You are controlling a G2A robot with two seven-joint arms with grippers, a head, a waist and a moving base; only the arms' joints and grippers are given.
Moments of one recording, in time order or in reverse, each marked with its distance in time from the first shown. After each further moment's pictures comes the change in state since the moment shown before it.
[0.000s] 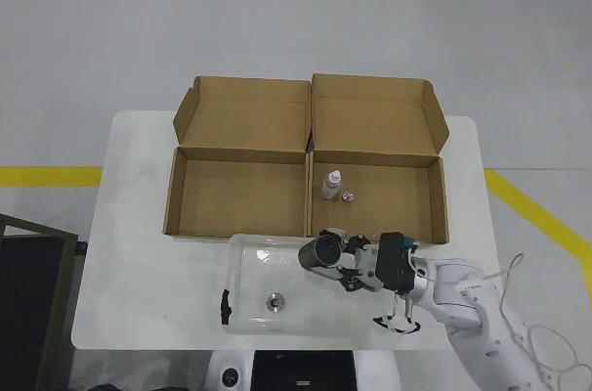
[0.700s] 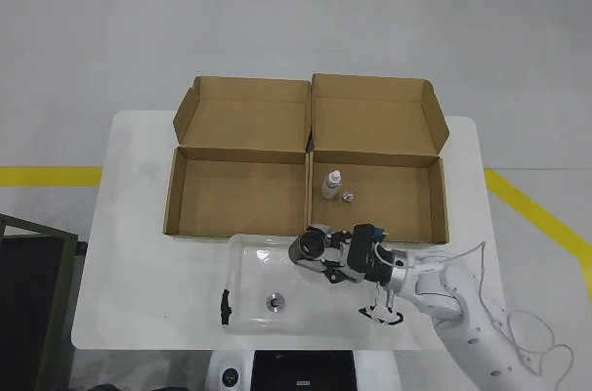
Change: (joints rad) left arm 0.000 0.000 0.000 0.000 0.000 0.000 0.000; right arm 0.107 -0.017 -0.119 0.076 -0.033 0.095 0.075
